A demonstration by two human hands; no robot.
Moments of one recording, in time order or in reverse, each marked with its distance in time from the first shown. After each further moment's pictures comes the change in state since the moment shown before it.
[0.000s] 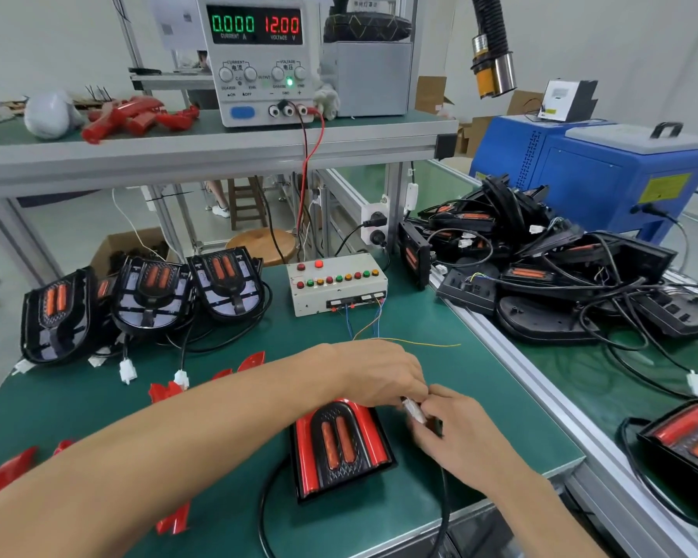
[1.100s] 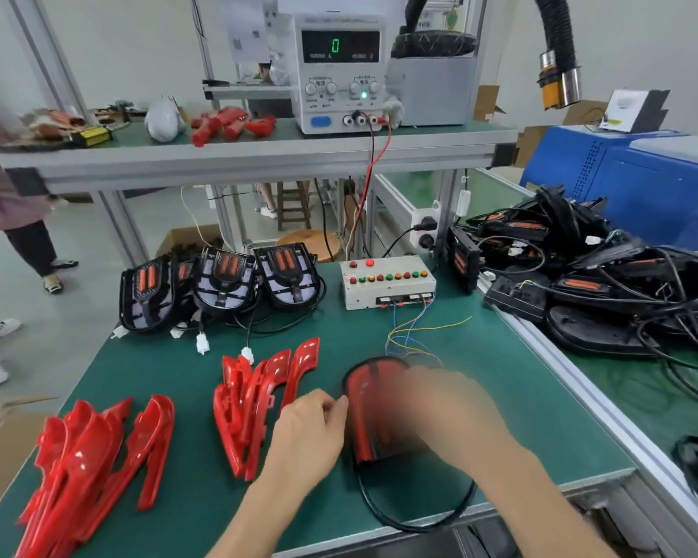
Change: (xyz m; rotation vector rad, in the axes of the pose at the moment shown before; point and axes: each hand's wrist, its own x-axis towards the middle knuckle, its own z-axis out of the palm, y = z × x) left_hand -0.124 0.139 0.044 -0.711 0.660 -1.580; right_hand 0.017 -0.107 0.006 -0.307 -0.032 0.061
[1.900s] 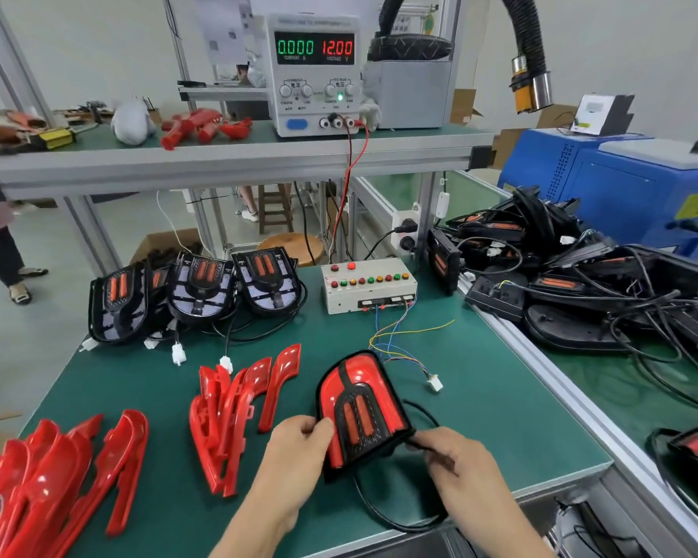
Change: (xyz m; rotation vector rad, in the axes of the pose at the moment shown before) left_hand -0.013 0.003 0.010 -0.514 -0.189 -0.261; right_hand -0.060 0.038 0.033 0.611 0.002 0.128
